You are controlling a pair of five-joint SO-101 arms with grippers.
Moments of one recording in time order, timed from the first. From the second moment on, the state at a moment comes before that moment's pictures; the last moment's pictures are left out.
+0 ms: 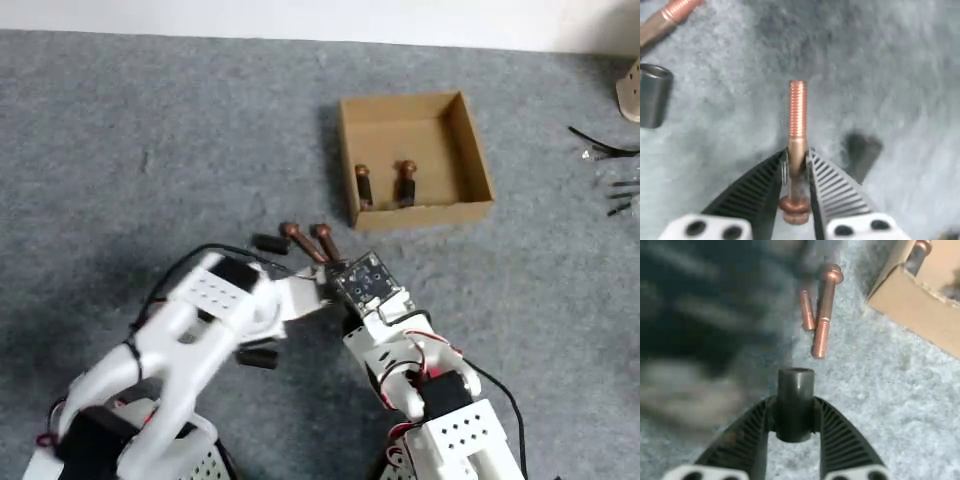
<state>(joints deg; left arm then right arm) 17.7 -22.5 50.9 65.5 -51.7 -27.6 -79.6 88.0 44.4 18.9</state>
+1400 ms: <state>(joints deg) -7.6 19.1 -4.4 85.2 -18.2 -27.6 -79.6 88.0 44.4 18.9</state>
